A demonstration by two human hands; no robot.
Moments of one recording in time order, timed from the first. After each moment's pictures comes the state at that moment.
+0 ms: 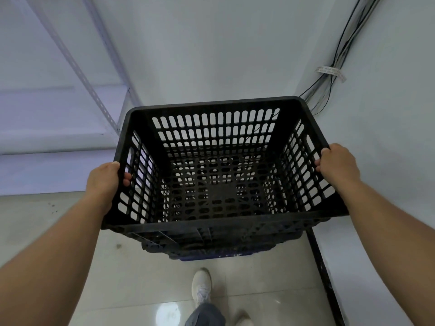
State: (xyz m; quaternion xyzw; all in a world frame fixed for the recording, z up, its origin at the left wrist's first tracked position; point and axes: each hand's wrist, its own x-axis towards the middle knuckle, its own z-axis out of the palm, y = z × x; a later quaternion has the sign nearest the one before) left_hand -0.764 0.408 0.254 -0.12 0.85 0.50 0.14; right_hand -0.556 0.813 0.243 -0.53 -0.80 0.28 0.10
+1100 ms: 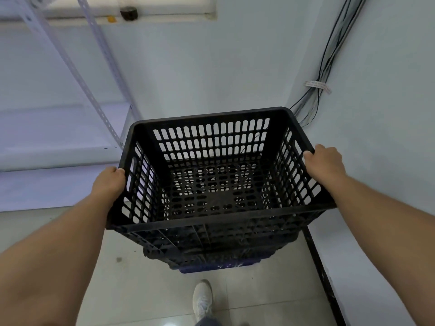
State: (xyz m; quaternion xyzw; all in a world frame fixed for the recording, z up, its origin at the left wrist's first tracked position) left_hand -0.769 0.409 0.274 -0.08 0.92 0.36 0.13; right_hand -0.553 0.804 0.269 -0.50 -0.85 0.16 0.05
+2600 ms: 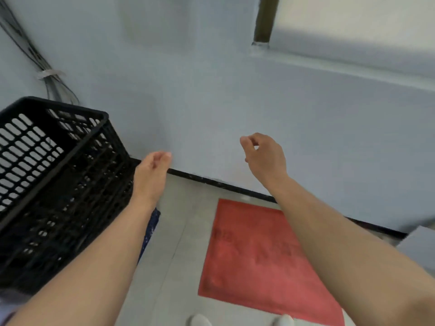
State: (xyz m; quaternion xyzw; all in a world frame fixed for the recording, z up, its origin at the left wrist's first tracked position) left_hand -0.370 0.428 0.321 0.49 0.63 0.43 0.43; right_hand -0.139 0.419 0.348 -0.75 -0.55 0.18 0.33
